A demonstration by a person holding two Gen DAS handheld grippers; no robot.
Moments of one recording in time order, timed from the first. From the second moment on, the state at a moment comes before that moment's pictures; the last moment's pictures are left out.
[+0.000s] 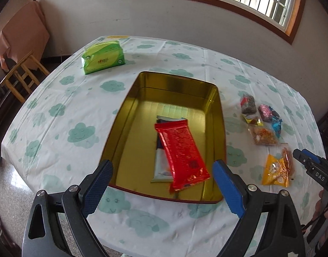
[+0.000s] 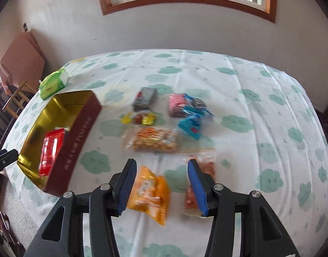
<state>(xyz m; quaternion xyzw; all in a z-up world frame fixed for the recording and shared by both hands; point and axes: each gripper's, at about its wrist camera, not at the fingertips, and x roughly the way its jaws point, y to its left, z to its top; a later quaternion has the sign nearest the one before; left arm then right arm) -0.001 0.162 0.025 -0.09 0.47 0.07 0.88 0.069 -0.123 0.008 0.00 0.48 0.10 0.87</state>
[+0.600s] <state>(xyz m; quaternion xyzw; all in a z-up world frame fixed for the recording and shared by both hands) 0.012 0.045 0.004 -0.03 0.49 -0.05 0.87 0.076 -0.161 -0.050 0.02 0.51 0.09 0.85</state>
